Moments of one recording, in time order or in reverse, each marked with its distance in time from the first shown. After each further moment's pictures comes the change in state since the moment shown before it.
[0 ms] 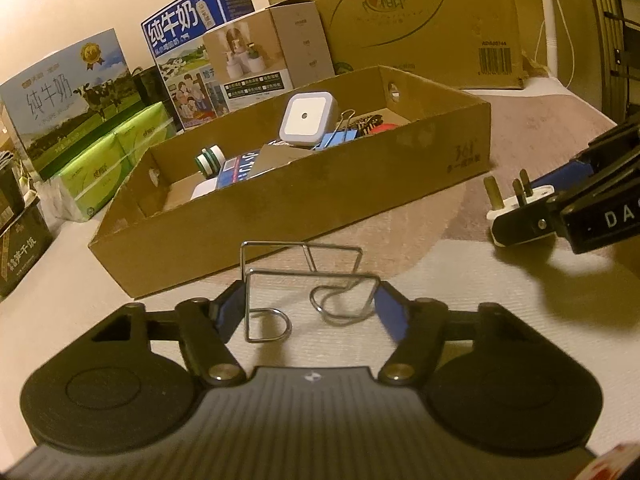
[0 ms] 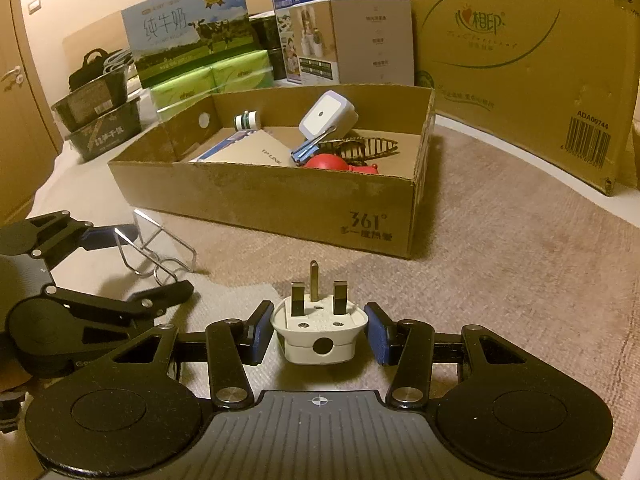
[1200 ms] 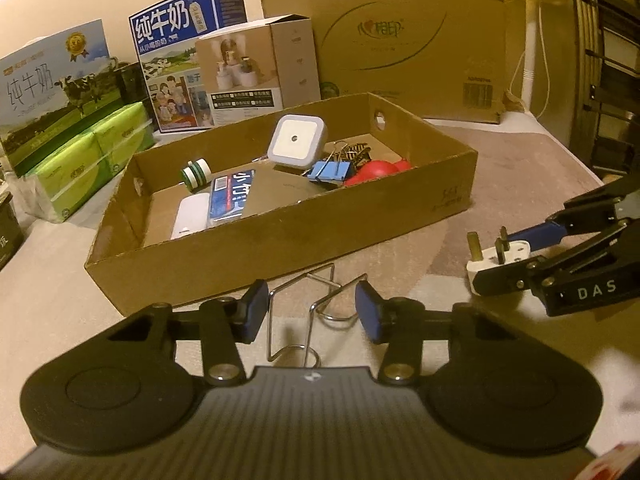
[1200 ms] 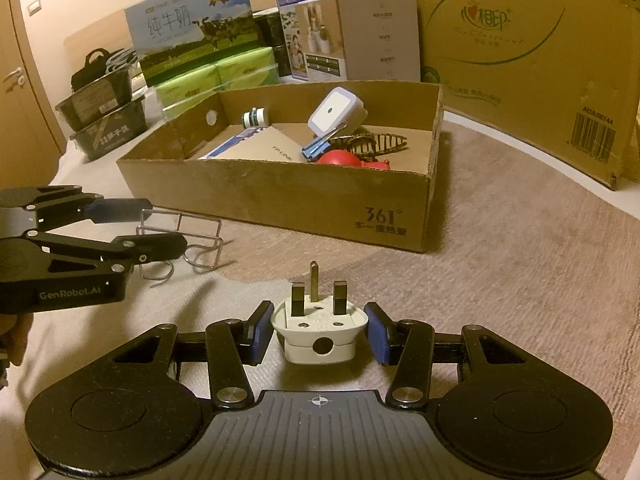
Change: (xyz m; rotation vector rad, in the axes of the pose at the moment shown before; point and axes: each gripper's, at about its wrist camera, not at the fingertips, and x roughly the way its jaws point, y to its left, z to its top) left arm -0.012 0.034 0.023 -0.049 -0.006 -0.152; right arm -0.002 0.008 0.000 0.012 0.014 0.014
